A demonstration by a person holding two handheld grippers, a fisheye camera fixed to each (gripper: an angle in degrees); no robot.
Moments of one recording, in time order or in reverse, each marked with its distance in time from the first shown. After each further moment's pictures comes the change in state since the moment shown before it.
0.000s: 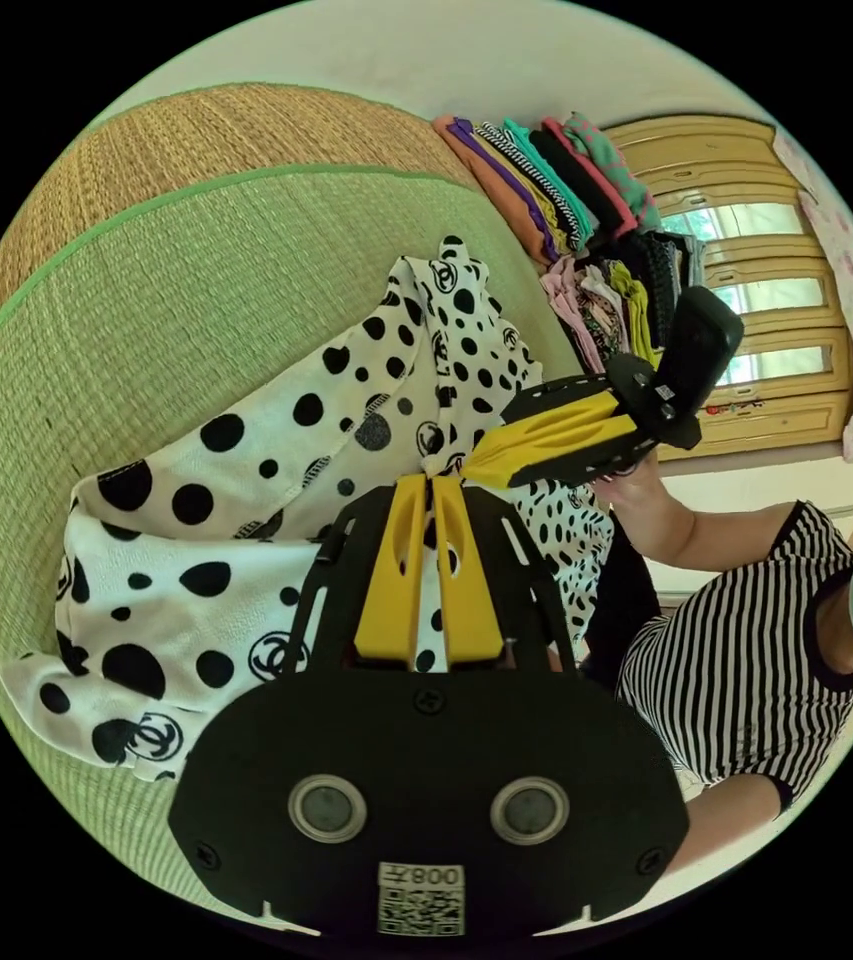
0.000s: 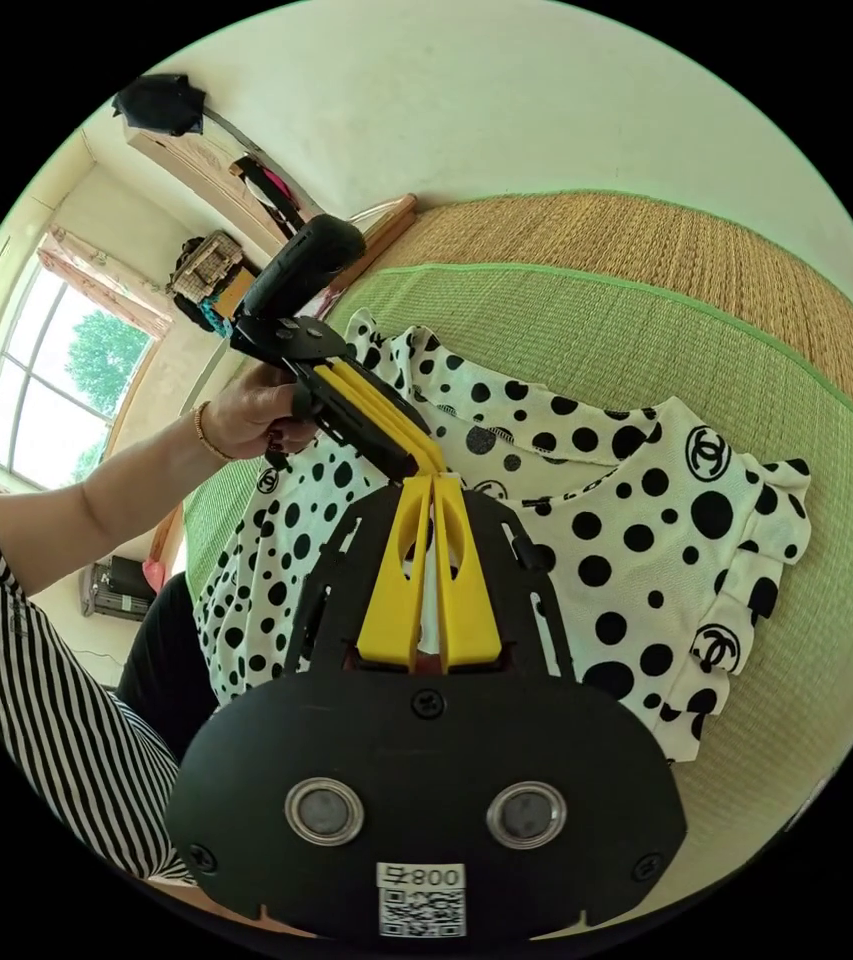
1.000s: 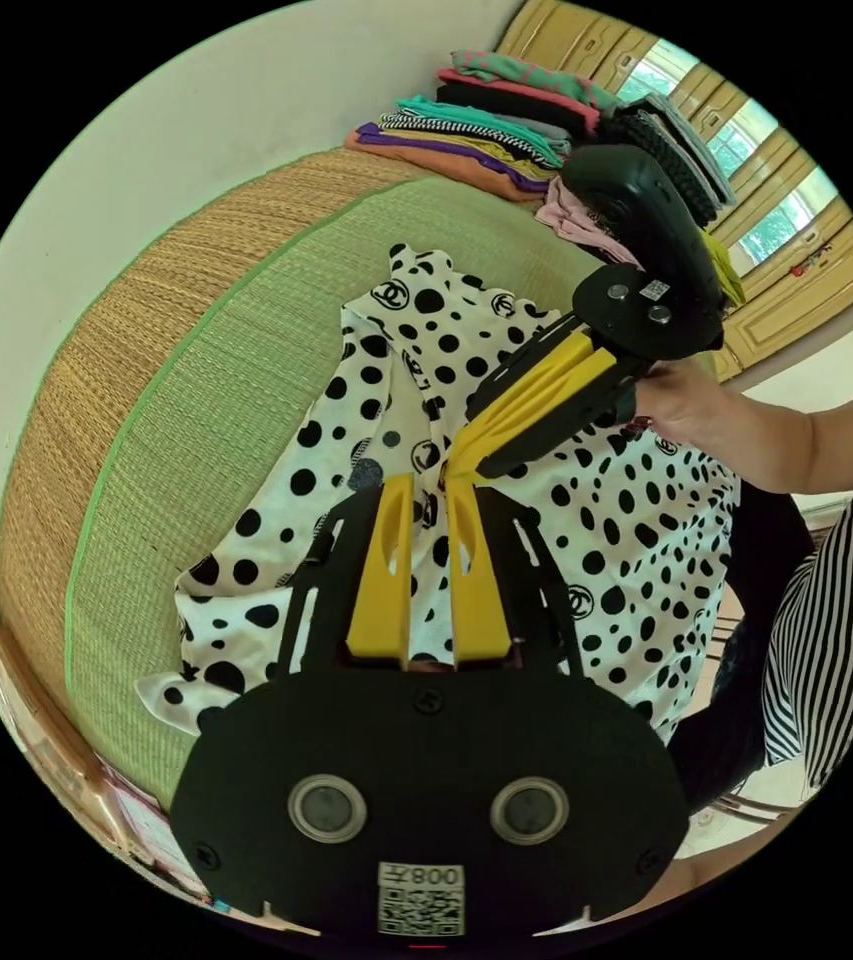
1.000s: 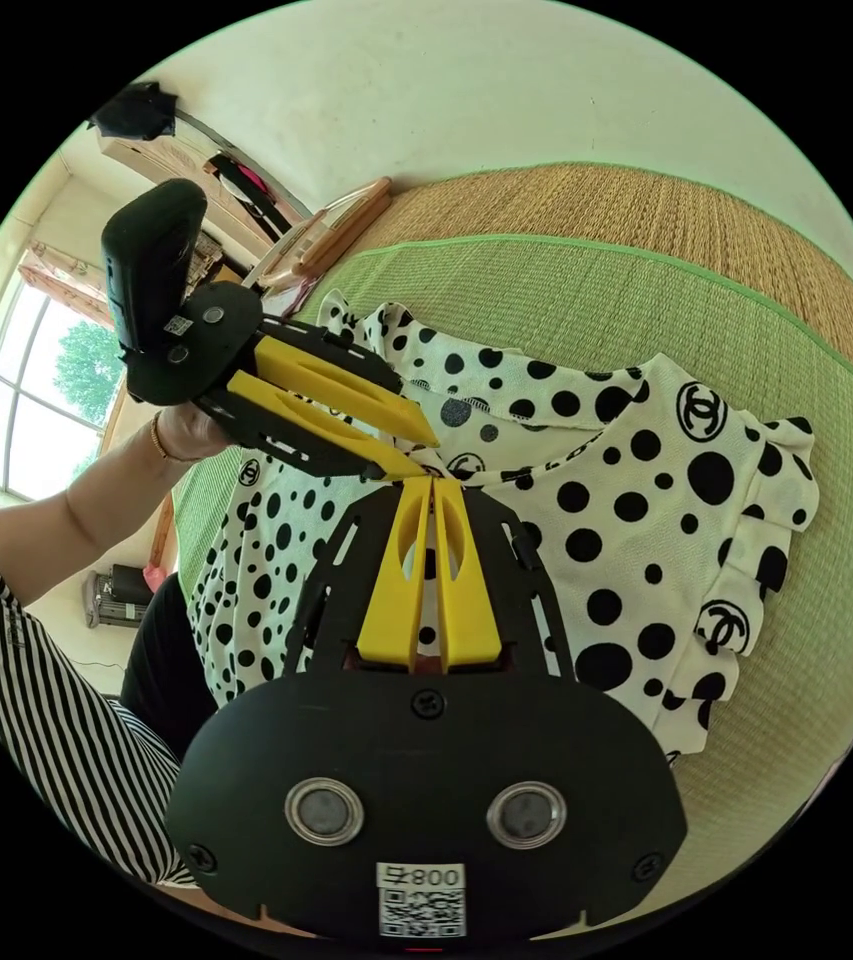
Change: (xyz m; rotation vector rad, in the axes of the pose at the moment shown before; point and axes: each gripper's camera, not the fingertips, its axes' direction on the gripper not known) left arm 0.096 0.019 0.009 -0.032 -0.486 0.292; right arm 0.004 0.026 0.007 -0.040 0.014 0.050
